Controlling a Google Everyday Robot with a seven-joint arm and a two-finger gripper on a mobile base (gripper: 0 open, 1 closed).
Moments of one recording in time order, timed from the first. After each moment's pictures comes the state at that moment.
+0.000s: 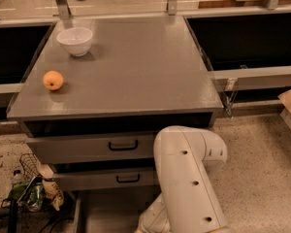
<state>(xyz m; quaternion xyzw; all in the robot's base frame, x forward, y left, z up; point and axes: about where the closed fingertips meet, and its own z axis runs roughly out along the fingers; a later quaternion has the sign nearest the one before) 0.433 0.016 0.151 -0.53 0.83 0.05 0.18</state>
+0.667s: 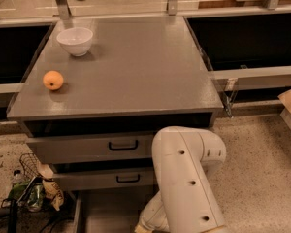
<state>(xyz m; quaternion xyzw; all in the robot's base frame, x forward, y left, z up) 0.453 0.012 0.144 -0.51 0.84 0.05 0.18</state>
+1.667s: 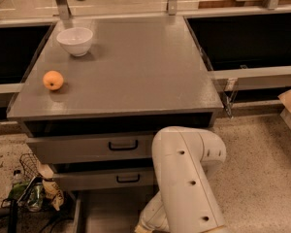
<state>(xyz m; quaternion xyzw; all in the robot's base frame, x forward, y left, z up) 0.453 0.012 0.144 -0.51 0.84 0.05 0.18</state>
